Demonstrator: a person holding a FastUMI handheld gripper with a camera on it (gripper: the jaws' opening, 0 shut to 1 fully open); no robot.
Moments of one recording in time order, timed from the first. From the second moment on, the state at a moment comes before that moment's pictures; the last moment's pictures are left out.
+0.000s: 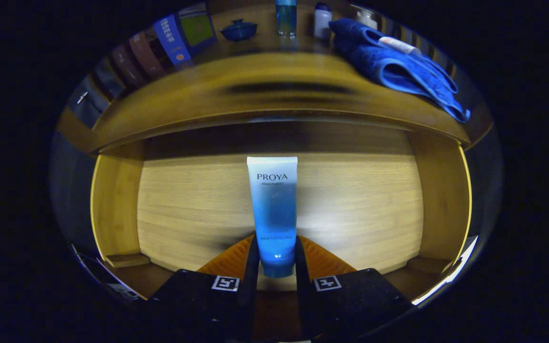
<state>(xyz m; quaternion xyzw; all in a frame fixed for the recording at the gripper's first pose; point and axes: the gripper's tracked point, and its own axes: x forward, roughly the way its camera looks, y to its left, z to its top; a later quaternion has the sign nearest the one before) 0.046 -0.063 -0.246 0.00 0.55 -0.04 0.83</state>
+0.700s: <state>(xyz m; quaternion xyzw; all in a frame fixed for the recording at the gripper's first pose) 0.166 -0.053 -0.097 0.01 0.40 -0.01 0.92</state>
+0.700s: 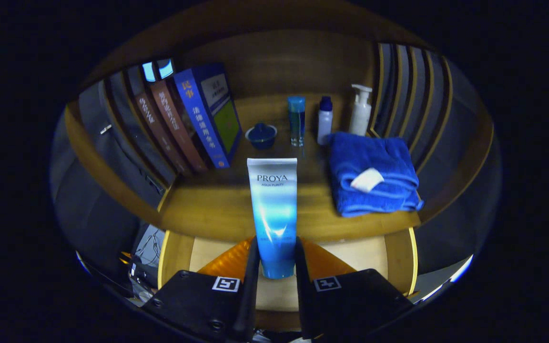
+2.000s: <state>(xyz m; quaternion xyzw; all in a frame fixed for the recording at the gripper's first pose) 0.215 -0.063 -0.124 0.01 0.41 -0.04 0.91</state>
